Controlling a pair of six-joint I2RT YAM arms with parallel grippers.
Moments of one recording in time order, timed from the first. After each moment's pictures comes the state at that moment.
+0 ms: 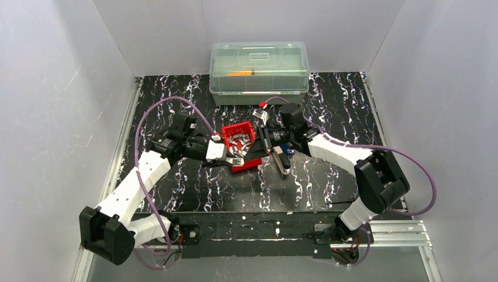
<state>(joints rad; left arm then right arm) -0.40 1.12 0.98 -0.75 1.05 1.12 0.63 1.57 0.98 0.13 -1.09 0.76</state>
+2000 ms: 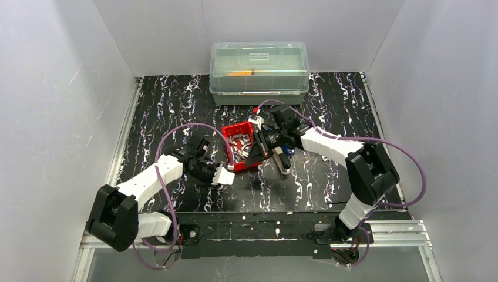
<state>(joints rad) -0.47 1.24 0.72 -0.80 0.63 1.31 0.65 1.68 1.10 -0.22 -1.05 0.49</state>
